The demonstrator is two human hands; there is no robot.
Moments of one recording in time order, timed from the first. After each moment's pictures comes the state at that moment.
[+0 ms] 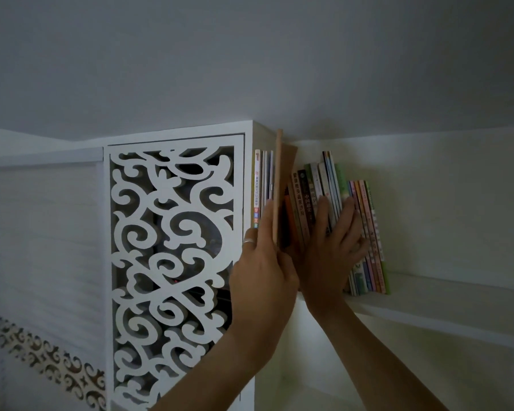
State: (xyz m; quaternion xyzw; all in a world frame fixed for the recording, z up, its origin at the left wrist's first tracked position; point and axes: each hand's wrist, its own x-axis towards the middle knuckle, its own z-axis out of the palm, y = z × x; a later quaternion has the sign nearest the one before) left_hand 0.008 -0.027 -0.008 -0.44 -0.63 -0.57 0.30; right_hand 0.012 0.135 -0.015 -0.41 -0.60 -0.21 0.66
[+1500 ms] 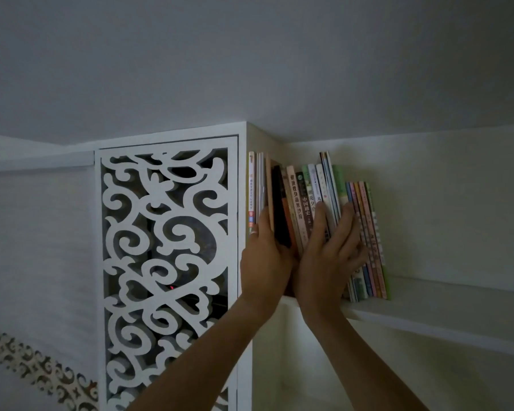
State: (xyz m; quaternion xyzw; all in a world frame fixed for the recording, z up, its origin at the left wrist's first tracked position) left_hand -0.053 0.060 -0.009 -0.46 -0.62 -0.58 0.27; right_hand 0.015 0.126 -0.018 -0.40 -0.61 -0.18 0.65
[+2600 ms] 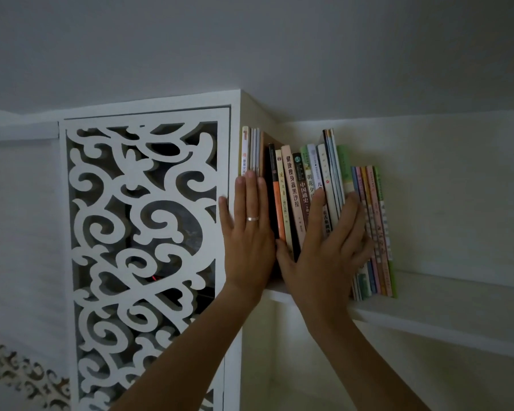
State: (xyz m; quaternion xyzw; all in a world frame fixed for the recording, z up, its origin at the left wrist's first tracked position) left_hand -0.104 0.103 -0.020 -0.36 -0.64 -0.32 0.60; right_hand 0.019 0.130 -0.031 -0.40 -0.67 -0.23 0.59
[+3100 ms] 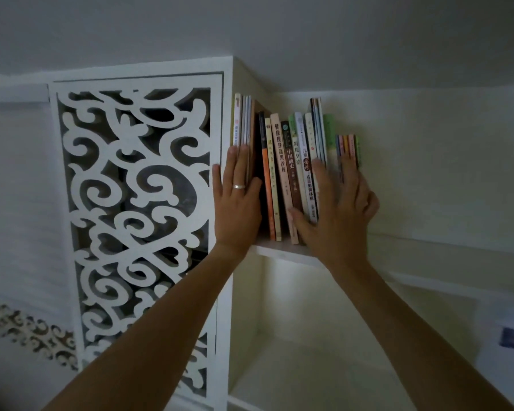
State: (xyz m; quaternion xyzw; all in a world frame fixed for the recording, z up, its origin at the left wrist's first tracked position) left_hand -0.109 0.094 -0.027 -0.45 -0.58 -0.38 0.56; right_hand 0.081 0.144 -0.020 -0.30 -0.73 -0.23 0.57
